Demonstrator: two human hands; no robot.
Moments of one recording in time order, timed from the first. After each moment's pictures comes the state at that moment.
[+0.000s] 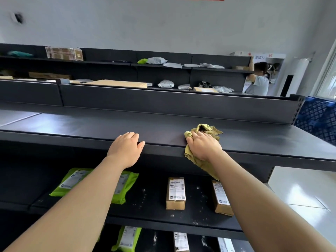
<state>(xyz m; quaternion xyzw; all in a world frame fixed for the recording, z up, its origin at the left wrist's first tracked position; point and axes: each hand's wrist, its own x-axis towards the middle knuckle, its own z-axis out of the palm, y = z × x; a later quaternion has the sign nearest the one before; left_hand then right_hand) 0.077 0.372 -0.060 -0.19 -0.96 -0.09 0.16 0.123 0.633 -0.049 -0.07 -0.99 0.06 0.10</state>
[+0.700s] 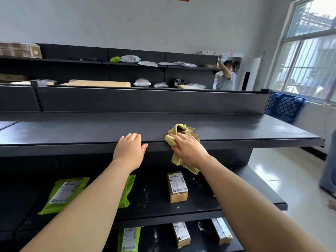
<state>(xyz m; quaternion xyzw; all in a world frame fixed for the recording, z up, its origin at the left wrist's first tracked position) 0.055 0.334 -0.073 -0.27 -0.94 -0.09 0.18 0.142 0.536 -0.069 0.00 -0.98 0.06 0.19</state>
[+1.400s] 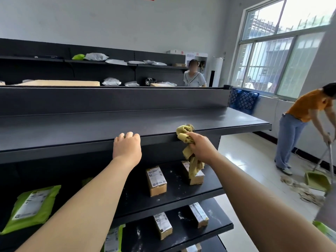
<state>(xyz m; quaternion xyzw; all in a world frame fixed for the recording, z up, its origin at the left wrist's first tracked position) 0.094 0.375 -0.069 -0.31 -0.93 -0.11 0.20 0.237 0.582 -0.062 -0.17 -0.92 0.24 0.24</state>
